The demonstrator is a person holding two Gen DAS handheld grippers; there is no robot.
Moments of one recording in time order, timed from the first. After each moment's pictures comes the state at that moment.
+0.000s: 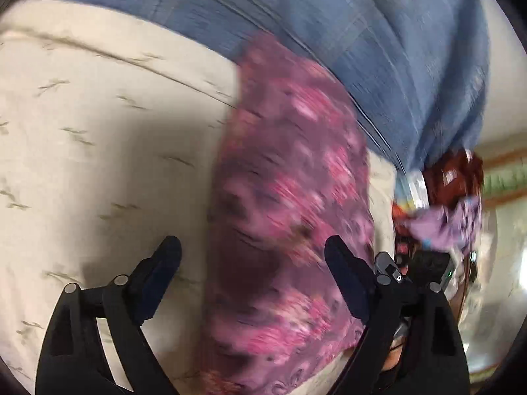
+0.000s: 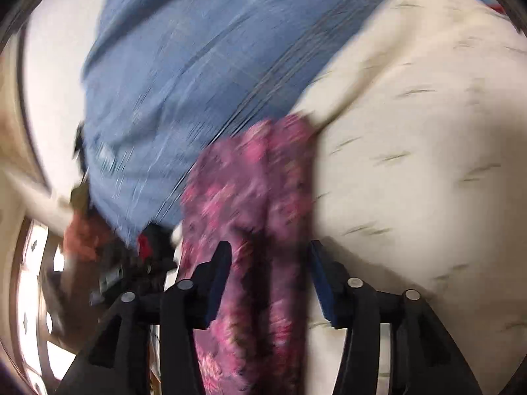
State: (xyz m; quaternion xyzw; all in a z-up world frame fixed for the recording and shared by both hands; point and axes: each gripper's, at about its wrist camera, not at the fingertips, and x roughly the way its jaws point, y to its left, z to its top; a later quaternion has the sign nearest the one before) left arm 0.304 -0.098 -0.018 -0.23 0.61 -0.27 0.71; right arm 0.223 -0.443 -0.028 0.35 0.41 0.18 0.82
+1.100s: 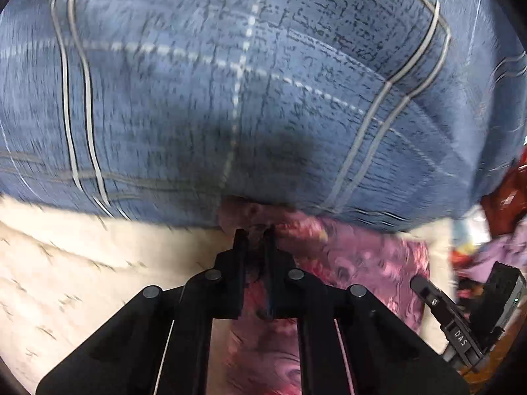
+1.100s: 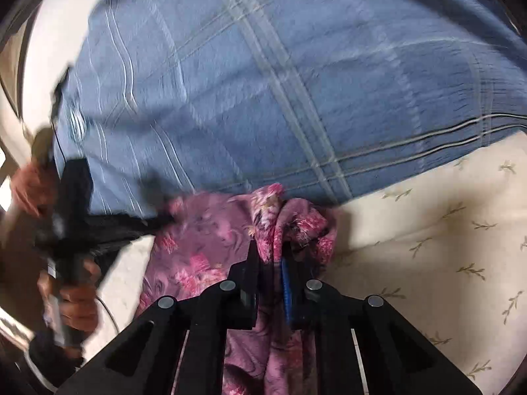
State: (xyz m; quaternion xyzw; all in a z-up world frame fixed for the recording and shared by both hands) left arm 0.421 -0.128 0.027 -0.08 0.53 -0.15 0.83; right arm 0.322 -0.425 0.012 0.23 0.40 0.09 0.88
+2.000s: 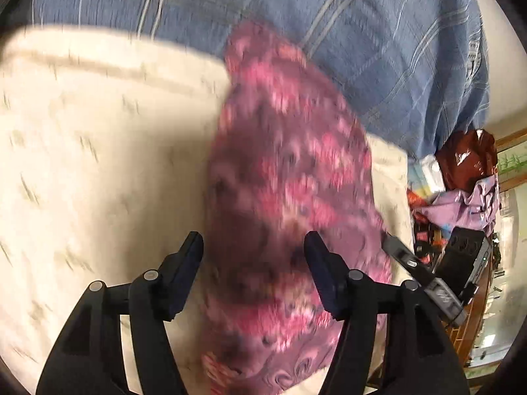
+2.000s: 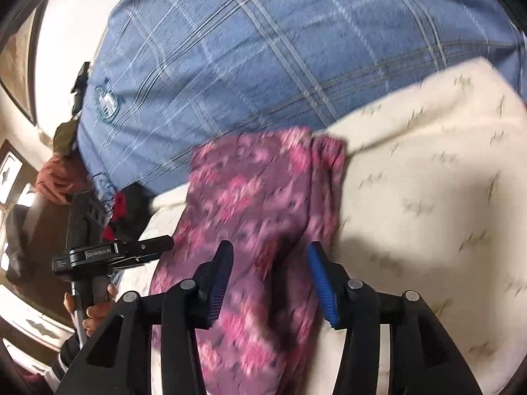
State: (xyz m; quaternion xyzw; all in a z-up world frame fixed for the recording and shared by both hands) left arm 0.275 -0.095 0.000 -0.18 0.60 -0.22 0.75; right arm 0.230 -0.422 0.010 0.23 0.44 0.15 0.85
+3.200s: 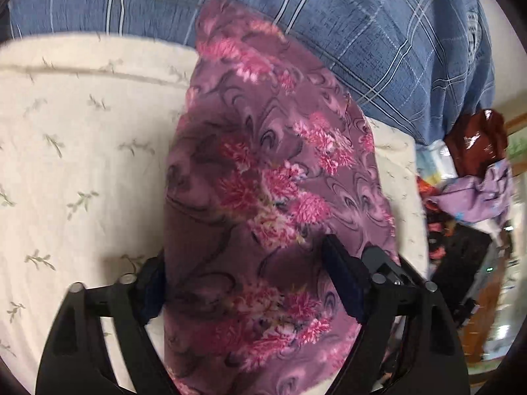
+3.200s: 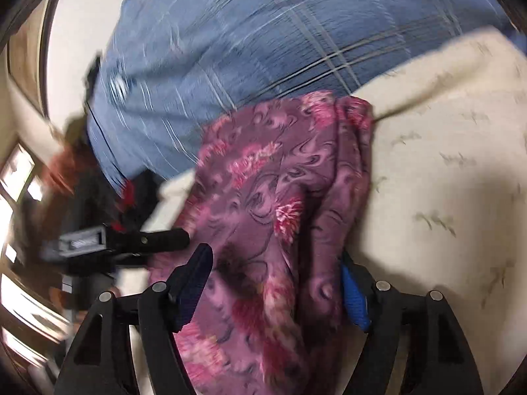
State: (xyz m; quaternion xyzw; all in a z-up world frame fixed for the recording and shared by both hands) left arm 0.277 -0.134 0.004 -0.13 0.58 -0.21 0.77; right arm 0.228 -0.393 -0.018 0.23 0.42 0.16 0.87
